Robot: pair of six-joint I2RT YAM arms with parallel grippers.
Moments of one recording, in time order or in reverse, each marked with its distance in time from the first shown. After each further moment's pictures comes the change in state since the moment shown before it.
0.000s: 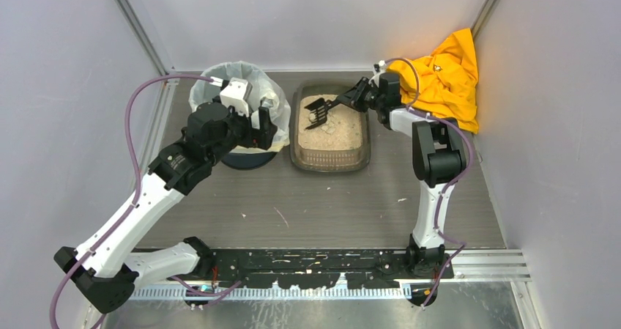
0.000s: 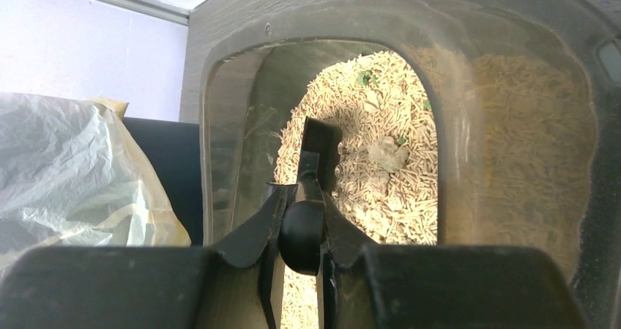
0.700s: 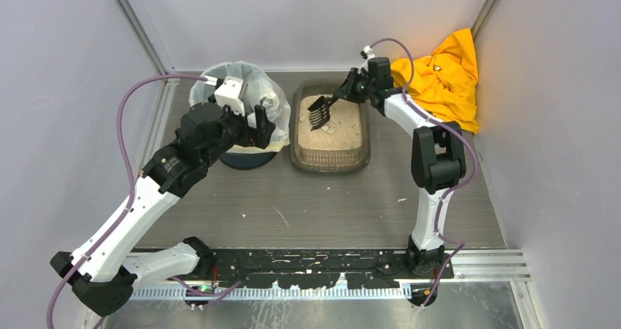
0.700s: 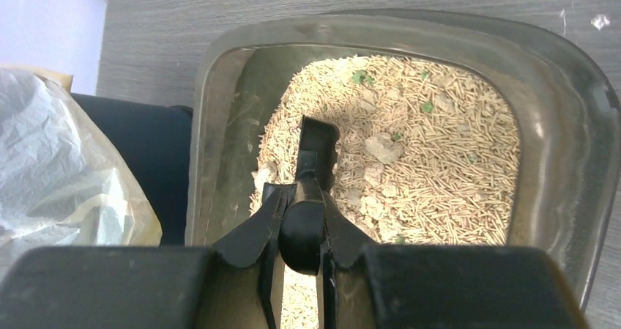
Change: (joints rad) left arm 0.000 -0.024 0.022 -0.003 0.003 0.000; right arm 0.093 -0.080 0.213 -0.441 0.206 -0.303
